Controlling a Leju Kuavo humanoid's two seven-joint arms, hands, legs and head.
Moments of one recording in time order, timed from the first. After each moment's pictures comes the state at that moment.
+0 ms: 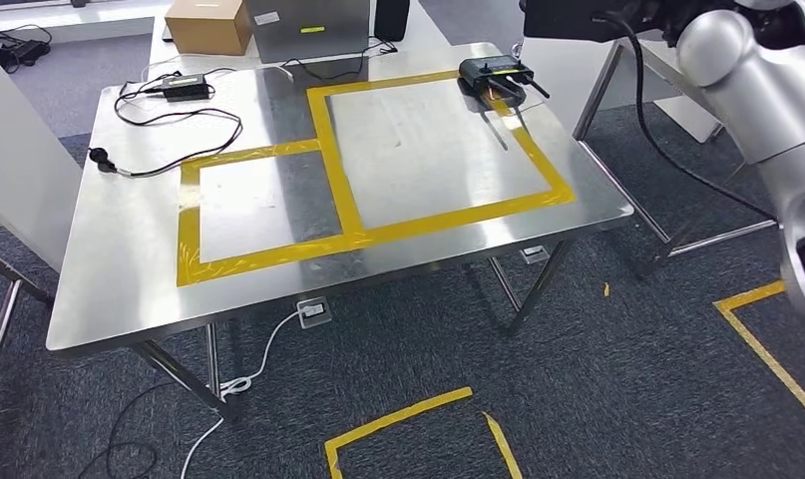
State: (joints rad) left arm -0.08 -0.19 0.98 -0.20 -0.79 0.26 -0.40; right arm -1.36 -0.74 0.77 -1.01 0.66 0.25 -0.26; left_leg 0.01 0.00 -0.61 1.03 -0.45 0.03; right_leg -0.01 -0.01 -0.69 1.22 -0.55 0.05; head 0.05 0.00
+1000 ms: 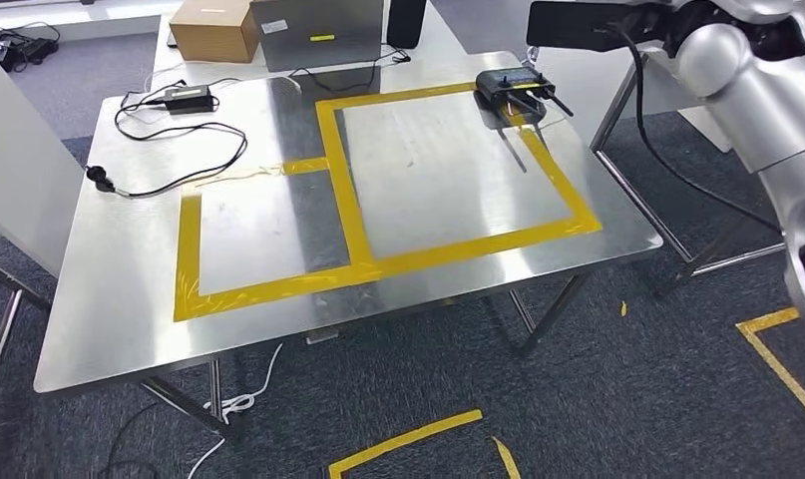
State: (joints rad) left arm -0.08 -0.18 0.98 -0.20 -0.83 0.28 -0.35; right arm -1.34 -0.77 0.79 -1.02 0.65 0.21 -0.24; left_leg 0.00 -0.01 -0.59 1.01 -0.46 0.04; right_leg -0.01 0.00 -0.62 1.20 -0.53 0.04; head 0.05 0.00
